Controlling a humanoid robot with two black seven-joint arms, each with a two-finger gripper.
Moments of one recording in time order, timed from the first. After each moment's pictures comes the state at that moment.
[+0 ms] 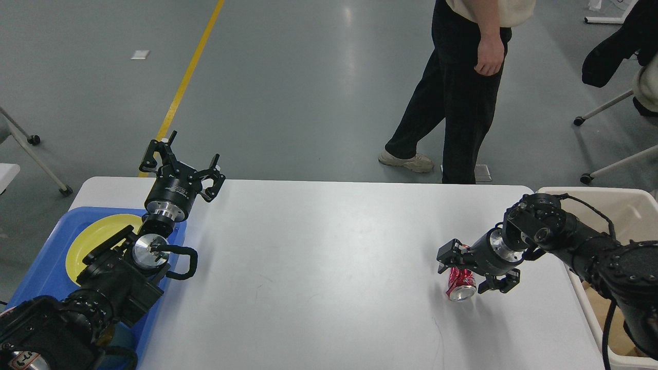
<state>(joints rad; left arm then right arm) -0.77 0.06 -0.81 -0.22 -0.21 -0.58 -0.33 0.96 -0.14 -0.33 0.24 -0.51 0.85 -0.19</state>
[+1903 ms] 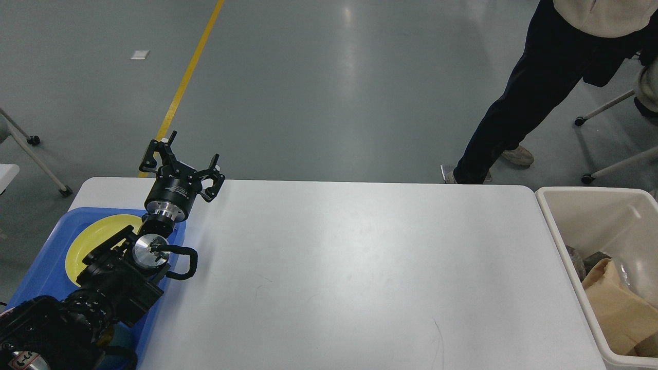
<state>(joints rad) -0.77 0.06 -0.81 -0.22 -0.21 -0.58 -0.33 1.83 -0.65 -1.29 0.36 -0.36 0.57 -0.19</state>
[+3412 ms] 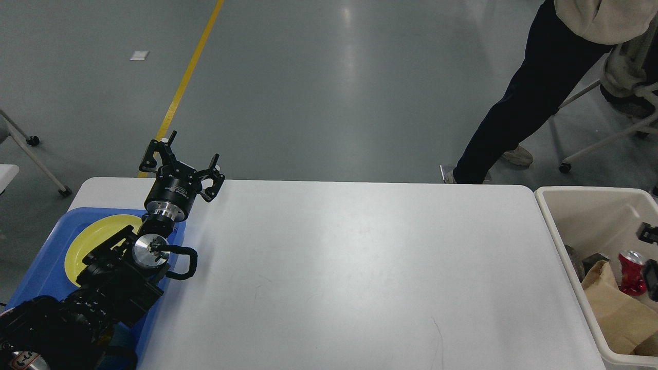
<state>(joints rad) -0.77 0.06 -0.81 -0.22 -0.21 -0.58 -0.33 0.72 -0.40 -0.77 -0.05 -0.33 0.05 -0.18</state>
